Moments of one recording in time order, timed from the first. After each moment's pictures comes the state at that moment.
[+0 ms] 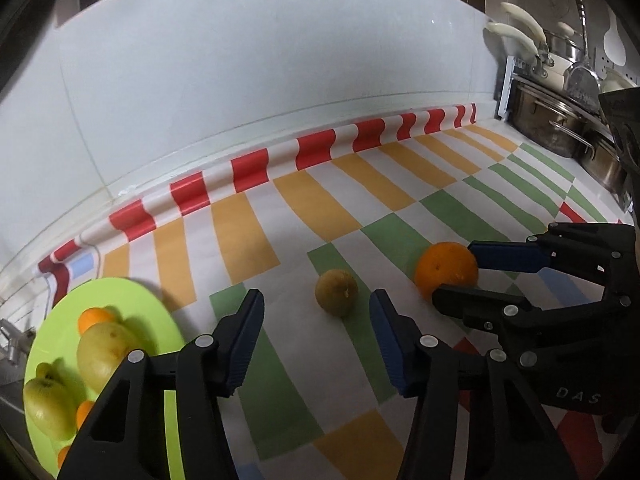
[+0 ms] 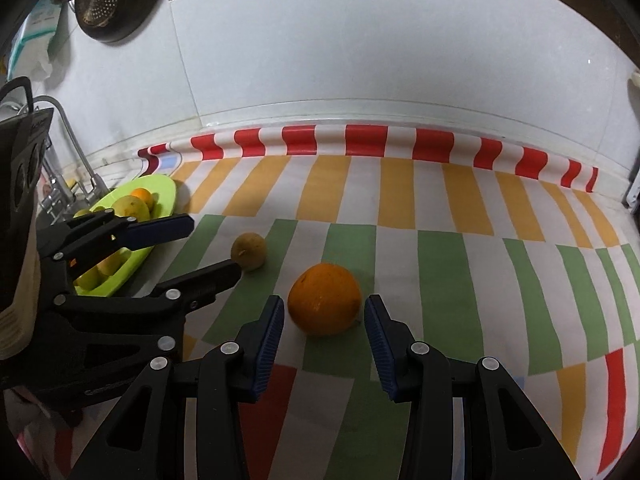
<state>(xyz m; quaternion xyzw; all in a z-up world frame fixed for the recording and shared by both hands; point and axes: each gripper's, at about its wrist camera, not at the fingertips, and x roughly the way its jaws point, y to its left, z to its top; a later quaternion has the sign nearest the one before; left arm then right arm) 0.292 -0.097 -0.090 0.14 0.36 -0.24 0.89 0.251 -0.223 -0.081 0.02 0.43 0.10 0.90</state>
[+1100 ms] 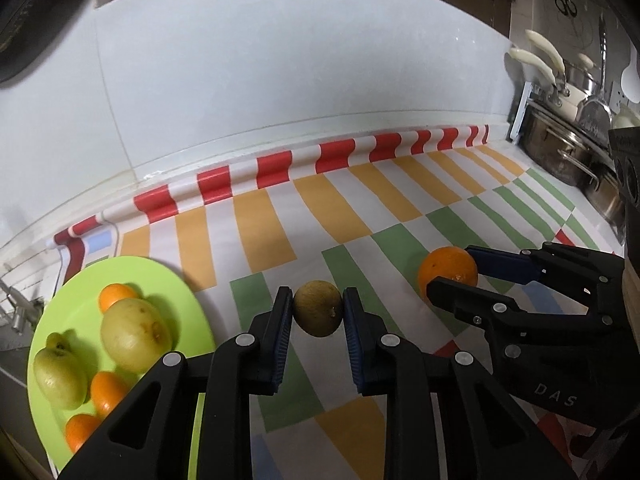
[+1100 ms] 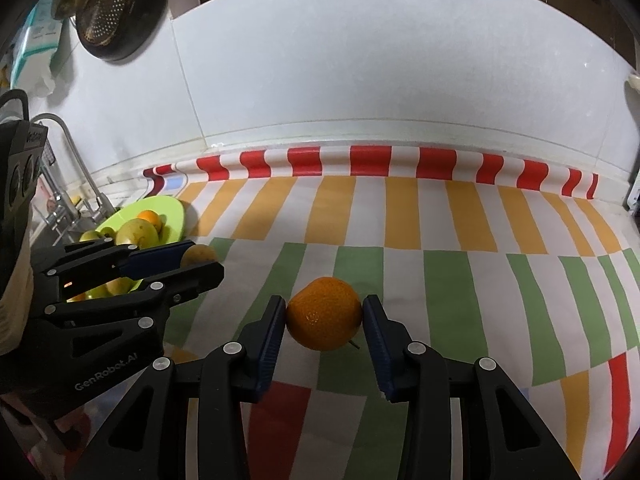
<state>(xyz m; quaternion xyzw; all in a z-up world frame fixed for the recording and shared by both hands) 0.279 -0.077 -0.068 0.09 0.37 -0.21 0.90 0.244 -0.217 -0.069 0.04 0.40 0.09 0.91</state>
